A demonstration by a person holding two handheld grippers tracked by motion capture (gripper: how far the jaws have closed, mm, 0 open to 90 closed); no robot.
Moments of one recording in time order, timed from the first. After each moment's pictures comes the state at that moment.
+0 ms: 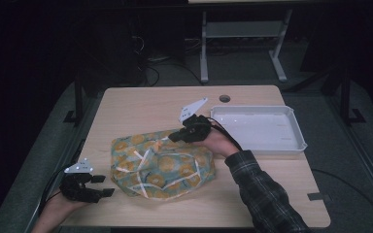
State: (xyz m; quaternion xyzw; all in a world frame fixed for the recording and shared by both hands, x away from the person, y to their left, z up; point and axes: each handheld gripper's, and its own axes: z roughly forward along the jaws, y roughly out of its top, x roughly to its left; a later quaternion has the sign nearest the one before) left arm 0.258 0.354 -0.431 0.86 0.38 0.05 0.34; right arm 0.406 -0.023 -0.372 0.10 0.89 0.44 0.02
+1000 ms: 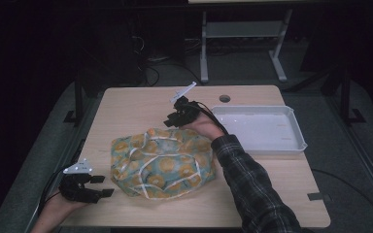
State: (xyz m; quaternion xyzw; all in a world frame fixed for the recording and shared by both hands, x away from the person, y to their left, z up) left arm 0.257 0.356 -0.431 0.86 0.38 0.05 0.34; right arm 0.471 0.001 -0.381 0.20 0.89 0.41 0.04
